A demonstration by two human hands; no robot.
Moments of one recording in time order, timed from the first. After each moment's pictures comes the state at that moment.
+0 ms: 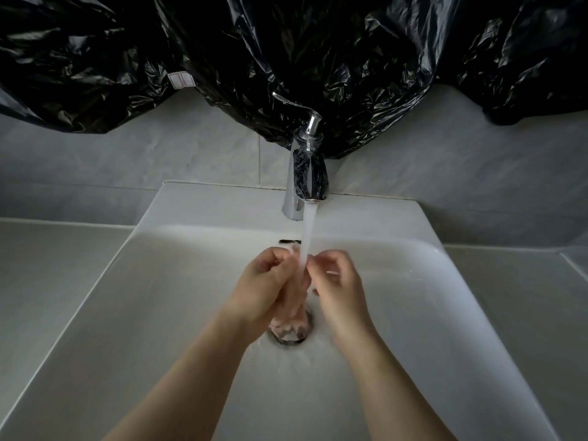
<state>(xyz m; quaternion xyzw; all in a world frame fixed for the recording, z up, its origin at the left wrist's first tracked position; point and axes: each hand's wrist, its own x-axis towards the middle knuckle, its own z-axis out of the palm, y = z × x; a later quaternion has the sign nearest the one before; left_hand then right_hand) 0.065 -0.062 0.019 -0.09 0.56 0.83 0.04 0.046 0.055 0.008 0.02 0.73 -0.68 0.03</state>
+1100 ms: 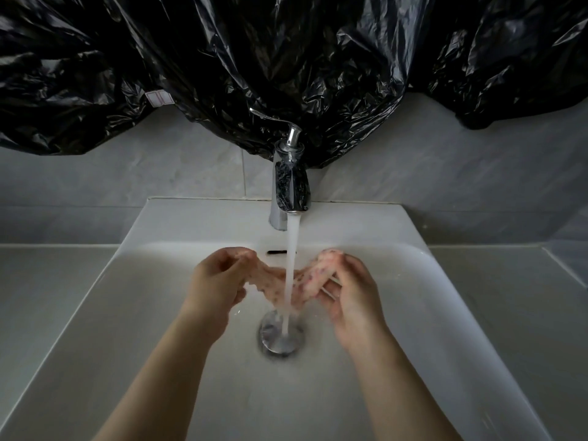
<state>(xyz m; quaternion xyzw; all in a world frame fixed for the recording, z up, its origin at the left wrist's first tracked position) 0.057 -0.089 0.034 -0.17 0.65 0.74 -0.09 0.036 0.071 0.024 0.11 0.52 -0.84 0.05</state>
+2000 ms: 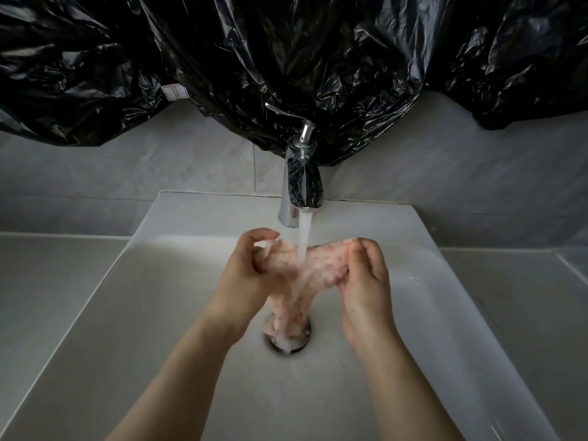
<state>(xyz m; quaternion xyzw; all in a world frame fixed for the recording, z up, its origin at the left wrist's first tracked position) 0.060 -0.077 0.031 -0.06 0.69 0.72 -0.06 0.043 0.064 0.035 0.03 0.63 -0.77 -0.09</state>
